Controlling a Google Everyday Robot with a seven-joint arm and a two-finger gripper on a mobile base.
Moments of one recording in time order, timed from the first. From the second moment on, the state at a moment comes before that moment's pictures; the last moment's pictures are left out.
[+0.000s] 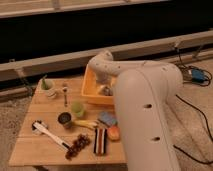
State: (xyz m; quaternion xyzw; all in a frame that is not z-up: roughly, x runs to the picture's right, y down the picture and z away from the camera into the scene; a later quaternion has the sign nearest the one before) arm -0.010 -0.017 0.931 -0.14 0.19 0.71 0.66
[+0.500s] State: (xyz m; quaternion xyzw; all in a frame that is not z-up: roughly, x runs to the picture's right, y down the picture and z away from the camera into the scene) arm 0.008 -0.025 0.958 -0.13 0.21 0.72 0.65
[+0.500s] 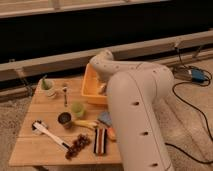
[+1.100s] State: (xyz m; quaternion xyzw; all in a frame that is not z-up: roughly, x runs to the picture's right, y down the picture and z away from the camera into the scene) arm 0.012 -0.006 0.959 -0.15 0.26 0.71 0.64
